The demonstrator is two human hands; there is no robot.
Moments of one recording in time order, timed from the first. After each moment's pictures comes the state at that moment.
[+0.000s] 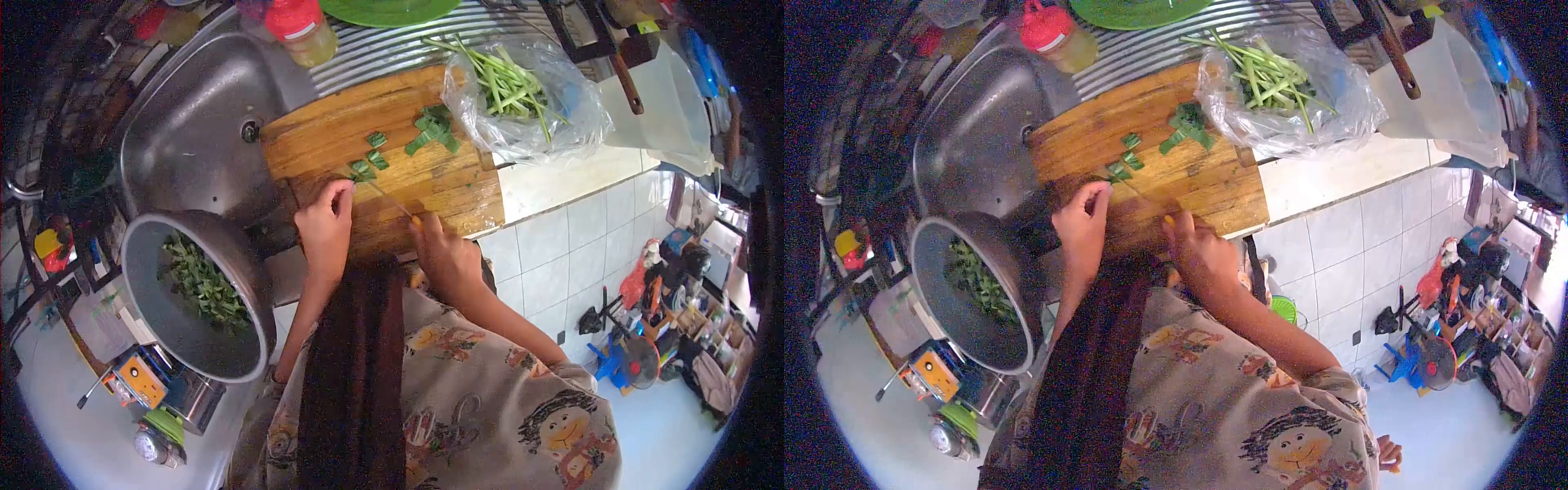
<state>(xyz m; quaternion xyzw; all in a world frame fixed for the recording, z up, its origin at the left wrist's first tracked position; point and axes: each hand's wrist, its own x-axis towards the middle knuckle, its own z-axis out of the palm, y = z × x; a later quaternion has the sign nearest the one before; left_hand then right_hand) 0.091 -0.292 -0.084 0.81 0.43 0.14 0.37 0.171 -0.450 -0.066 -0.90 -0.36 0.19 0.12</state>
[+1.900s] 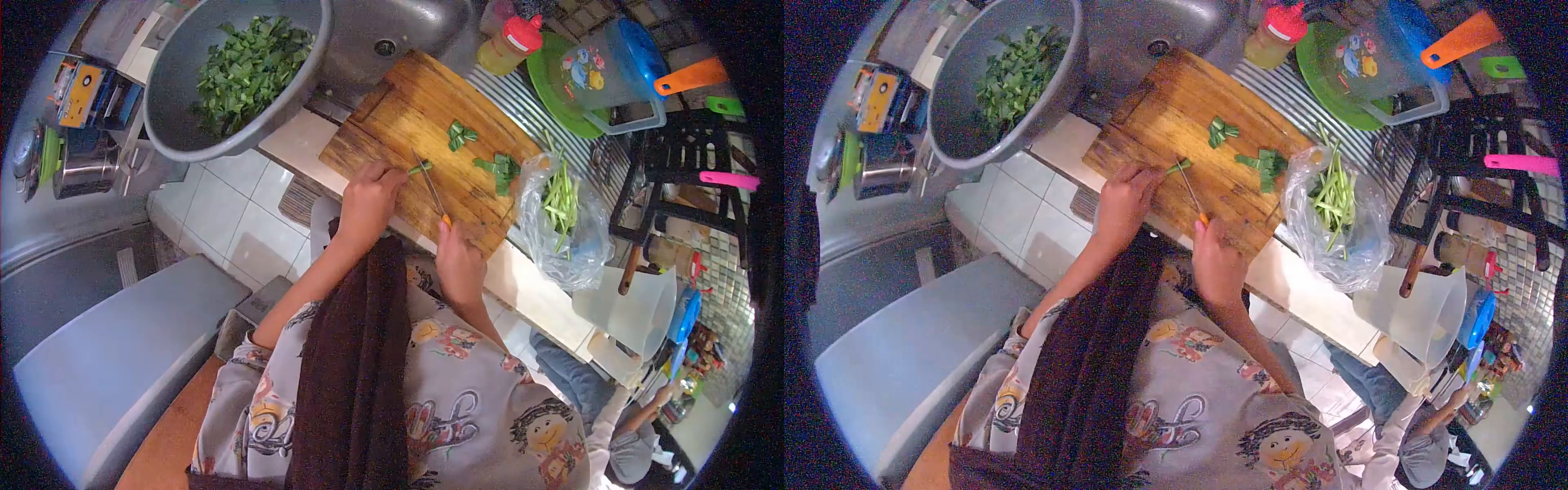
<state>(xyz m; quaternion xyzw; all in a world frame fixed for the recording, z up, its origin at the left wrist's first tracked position) 0.083 -0.404 -0.098 0.75 0.56 0.30 0.18 0.231 -0.483 -0.077 -0.76 -0.63 0.15 0.10</state>
